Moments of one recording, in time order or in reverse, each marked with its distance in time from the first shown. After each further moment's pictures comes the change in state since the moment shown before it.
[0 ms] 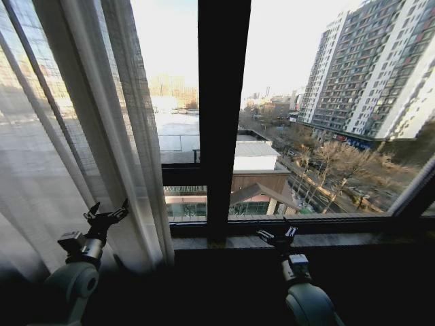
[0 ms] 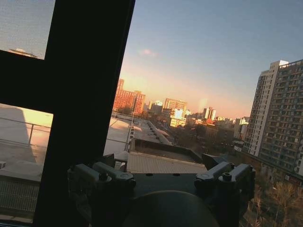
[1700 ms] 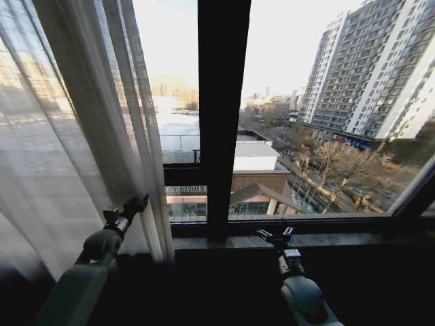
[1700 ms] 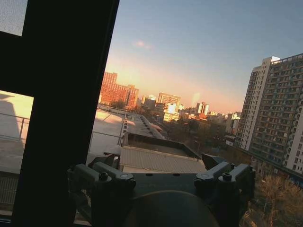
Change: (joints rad) left arm -0.313 0.094 0.269 0.348 -0.026 -0.005 0.206; right arm 0.067 0.002 0.011 -0.121 0.010 0.026 0.000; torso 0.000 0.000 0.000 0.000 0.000
